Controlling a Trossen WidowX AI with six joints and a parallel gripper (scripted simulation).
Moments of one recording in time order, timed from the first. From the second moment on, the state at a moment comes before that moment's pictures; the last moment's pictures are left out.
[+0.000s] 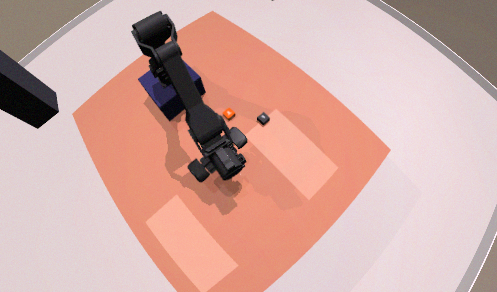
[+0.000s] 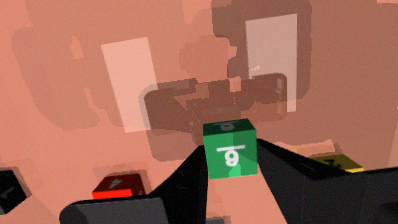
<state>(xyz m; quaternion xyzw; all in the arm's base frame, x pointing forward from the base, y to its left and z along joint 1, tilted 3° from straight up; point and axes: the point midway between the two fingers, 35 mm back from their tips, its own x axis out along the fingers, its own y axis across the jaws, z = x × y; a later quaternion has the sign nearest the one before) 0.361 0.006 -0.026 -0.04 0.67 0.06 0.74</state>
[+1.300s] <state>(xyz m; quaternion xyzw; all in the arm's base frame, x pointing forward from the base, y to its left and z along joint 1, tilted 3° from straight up) 0.350 0.004 0.024 -0.04 0.69 0.06 0.72</state>
